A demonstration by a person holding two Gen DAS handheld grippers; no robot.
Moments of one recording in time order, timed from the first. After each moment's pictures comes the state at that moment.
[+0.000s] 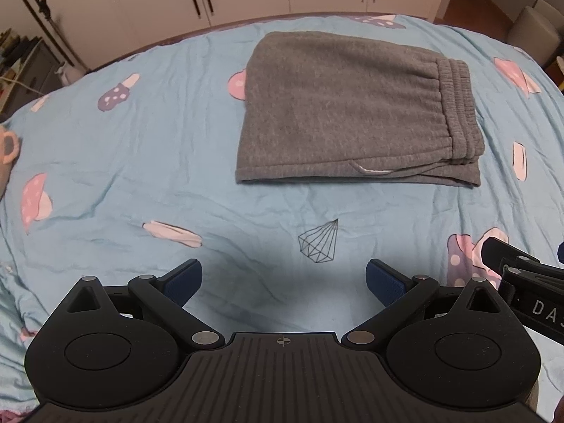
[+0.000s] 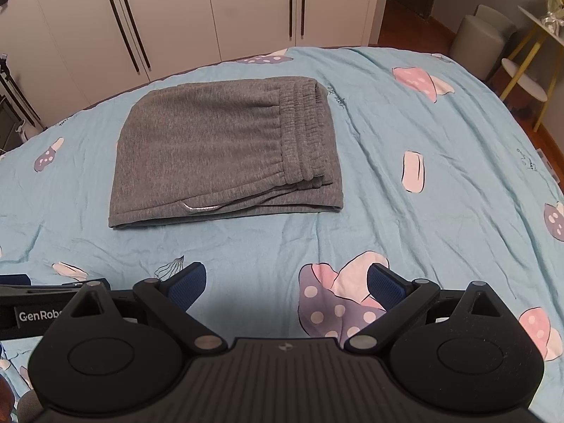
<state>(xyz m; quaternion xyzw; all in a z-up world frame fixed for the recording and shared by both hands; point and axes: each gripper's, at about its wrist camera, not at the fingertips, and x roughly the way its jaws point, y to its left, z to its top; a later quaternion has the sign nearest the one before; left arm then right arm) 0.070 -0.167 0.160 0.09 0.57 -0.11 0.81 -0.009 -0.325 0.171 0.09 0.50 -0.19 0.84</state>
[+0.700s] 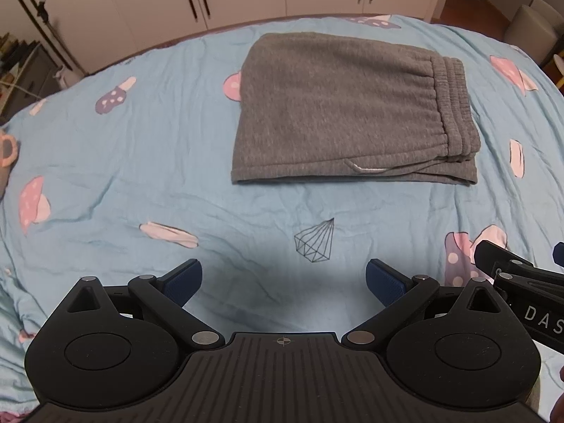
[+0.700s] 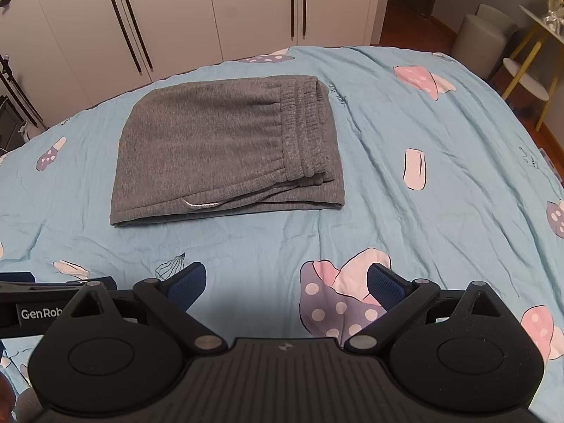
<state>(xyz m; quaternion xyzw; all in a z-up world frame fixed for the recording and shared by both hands) 0.066 -0.168 0.160 0.10 0.56 -0.11 0.81 -0.014 -0.325 0.168 0.09 0.50 -0.18 0.84</state>
